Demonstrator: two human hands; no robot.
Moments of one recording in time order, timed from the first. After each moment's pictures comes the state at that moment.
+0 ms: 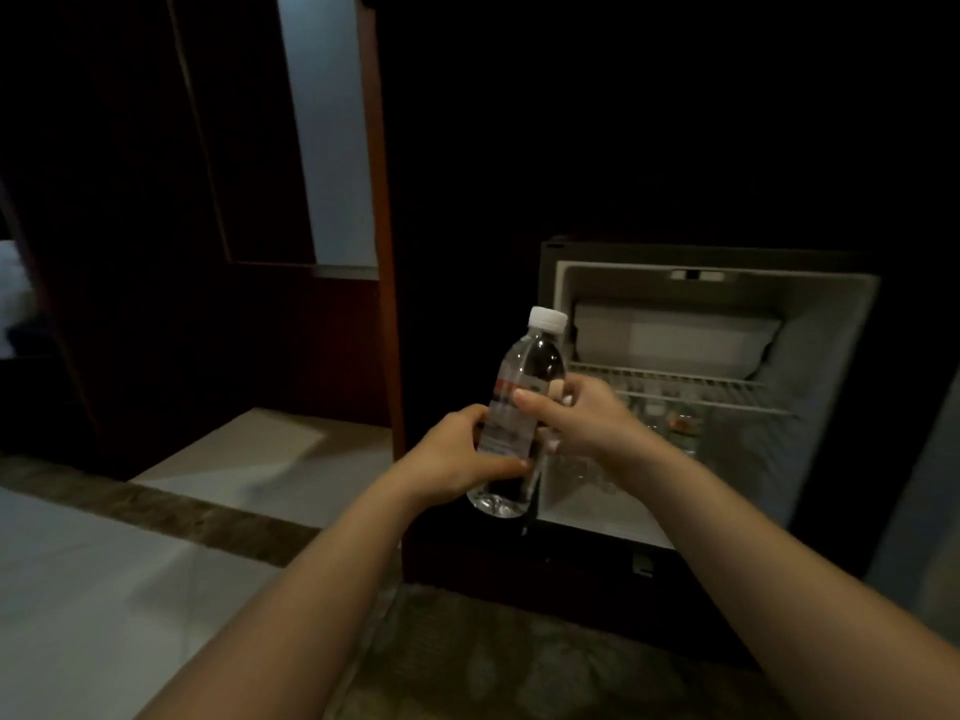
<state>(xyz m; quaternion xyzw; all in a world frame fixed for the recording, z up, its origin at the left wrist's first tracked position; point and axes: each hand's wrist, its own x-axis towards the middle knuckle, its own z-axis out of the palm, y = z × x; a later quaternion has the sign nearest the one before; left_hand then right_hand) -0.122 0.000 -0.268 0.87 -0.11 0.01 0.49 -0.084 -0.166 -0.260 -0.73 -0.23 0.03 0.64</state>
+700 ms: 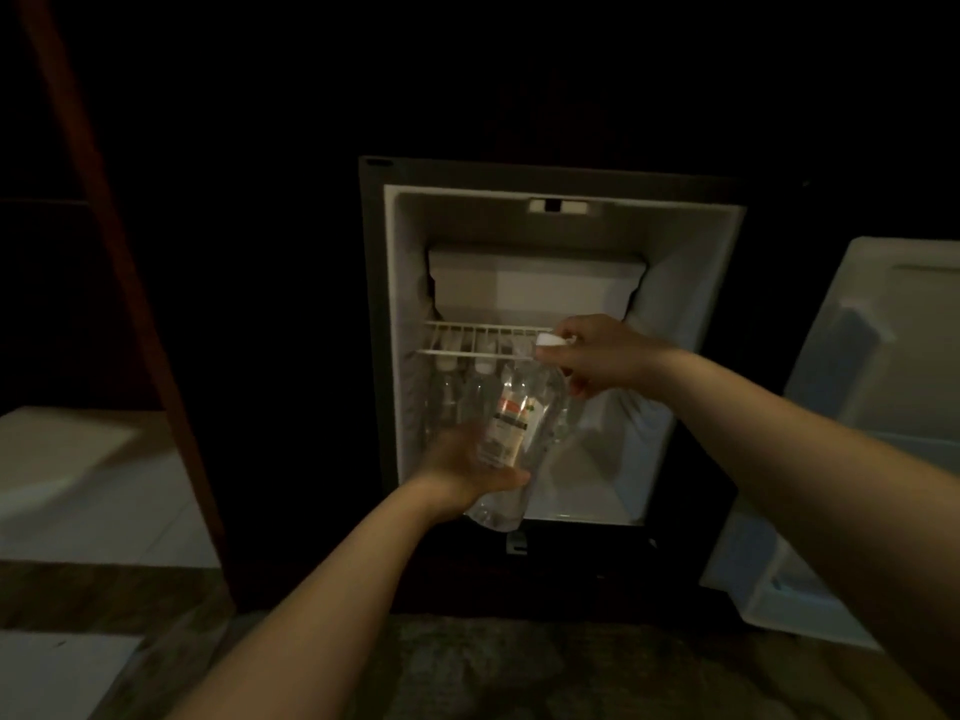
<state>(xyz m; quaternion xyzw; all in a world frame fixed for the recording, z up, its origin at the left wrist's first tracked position) -0.005 -0.143 -0.361 0.83 -0.15 -0.07 0.53 0.014 -0.325 -0.260 -0.91 -0.04 0.02 0.42</state>
